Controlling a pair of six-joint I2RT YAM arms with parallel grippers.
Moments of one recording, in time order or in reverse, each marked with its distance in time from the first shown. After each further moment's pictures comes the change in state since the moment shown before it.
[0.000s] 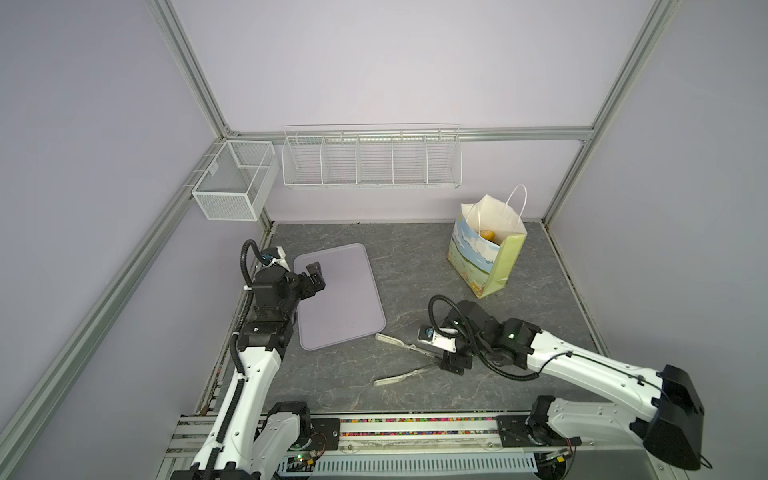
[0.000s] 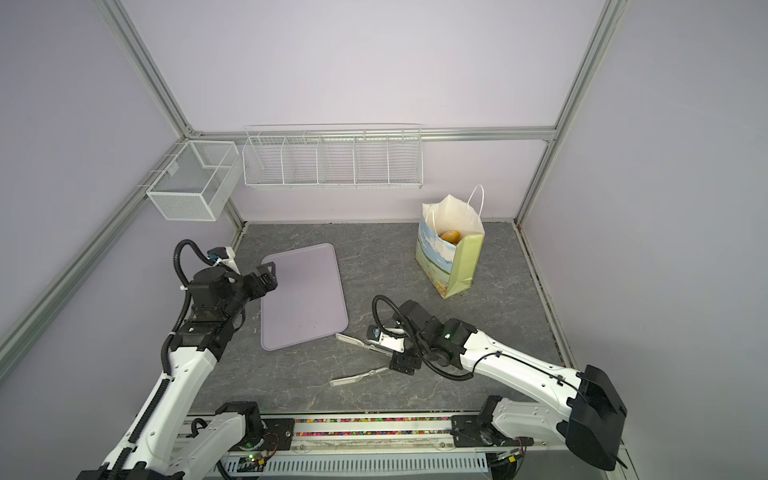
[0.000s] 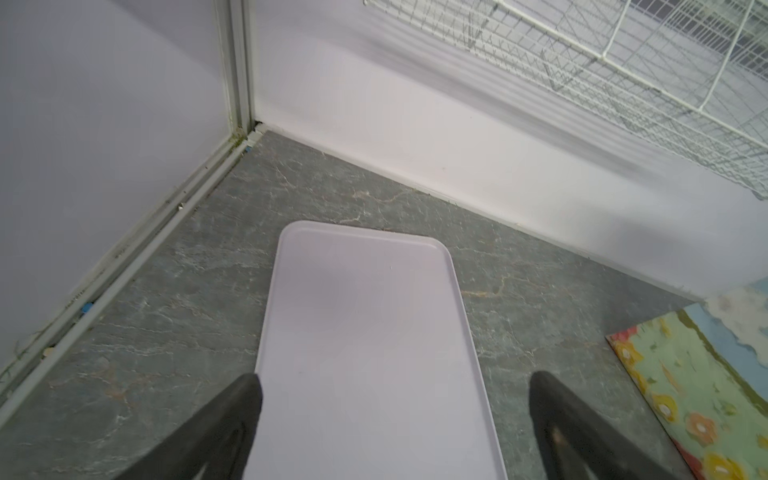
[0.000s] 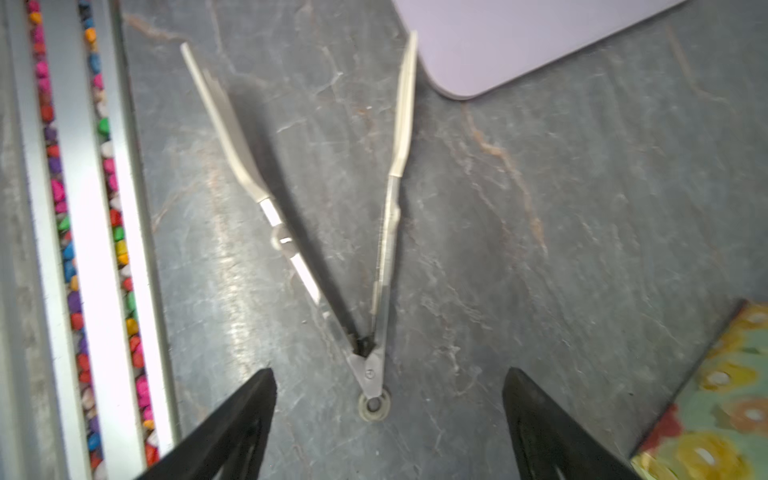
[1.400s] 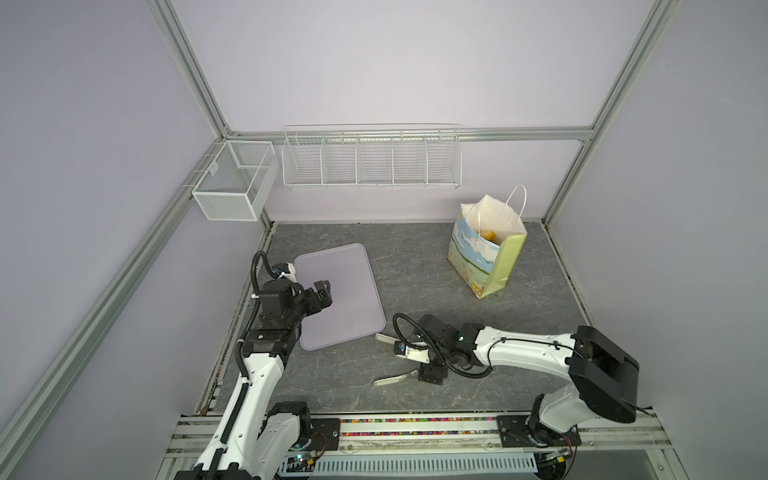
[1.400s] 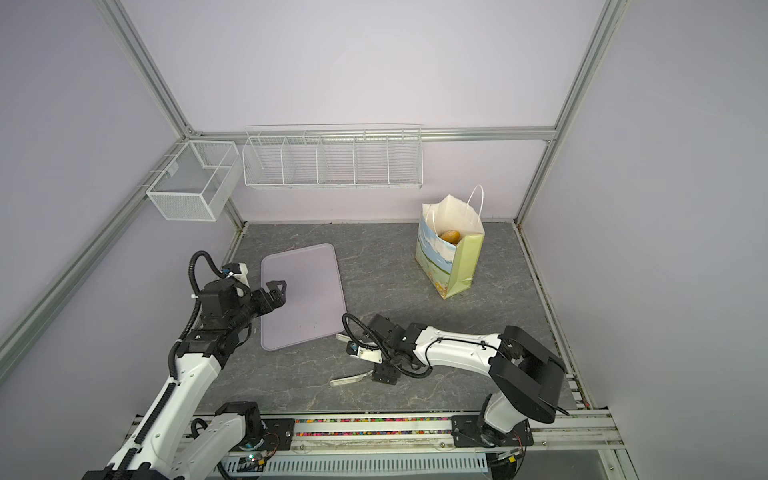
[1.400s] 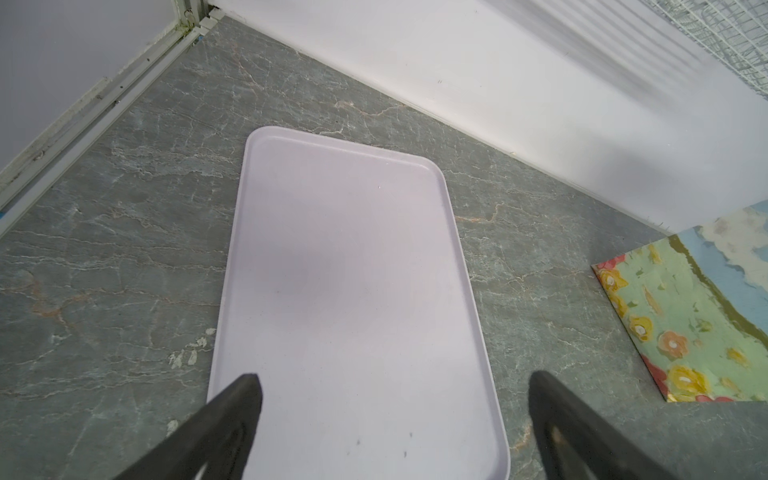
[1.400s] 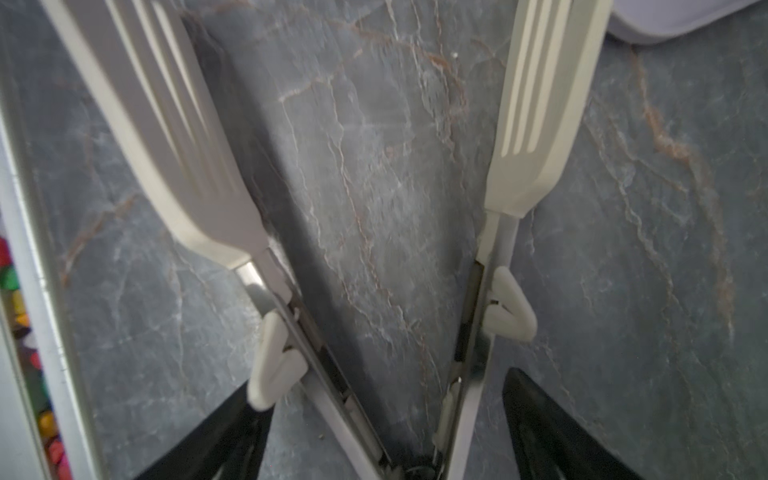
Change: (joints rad) left arm 0.000 -0.024 -0.099 -0.053 0.094 -0.035; right arm 0.071 0.368 0.015 0.181 0.042 0.067
